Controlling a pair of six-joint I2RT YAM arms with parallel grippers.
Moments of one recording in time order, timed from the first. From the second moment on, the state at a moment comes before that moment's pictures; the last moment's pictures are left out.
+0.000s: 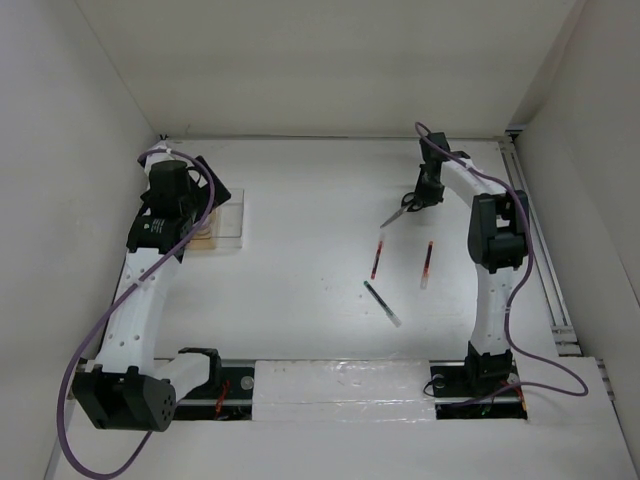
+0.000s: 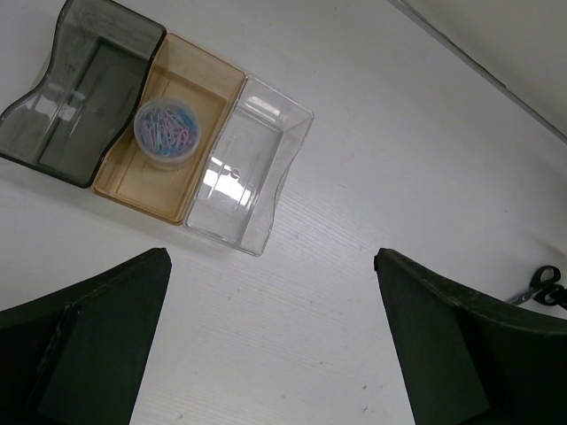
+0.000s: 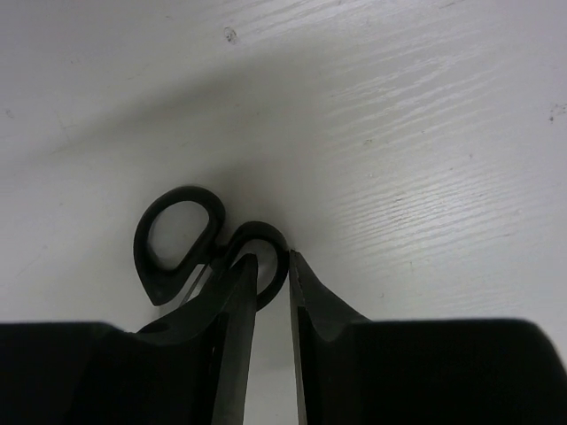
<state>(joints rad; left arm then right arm) -0.07 1.10 1.16 -0.62 -0.19 -0.56 0.13 2.22 1.78 -0.69 0.20 0.43</state>
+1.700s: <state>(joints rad) -0.18 1.29 1.17 -0.23 0.68 -0.57 0.60 1.80 1.63 -0.45 0.01 0.47</state>
